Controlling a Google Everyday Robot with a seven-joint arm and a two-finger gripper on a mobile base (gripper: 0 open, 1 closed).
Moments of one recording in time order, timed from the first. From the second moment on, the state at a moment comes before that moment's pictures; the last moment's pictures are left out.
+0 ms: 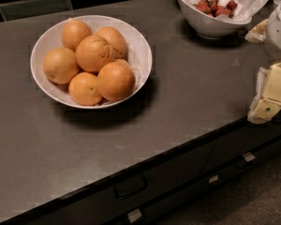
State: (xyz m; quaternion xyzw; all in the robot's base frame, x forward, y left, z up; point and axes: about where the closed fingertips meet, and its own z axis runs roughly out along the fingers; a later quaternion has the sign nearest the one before) arm 0.438 -0.217 0.977 -0.60 0.78 -0.03 0.16
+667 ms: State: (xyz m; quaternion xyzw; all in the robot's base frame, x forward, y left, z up) arm 0.444 -0.197 0.967 -0.61 0.78 -0.03 0.15
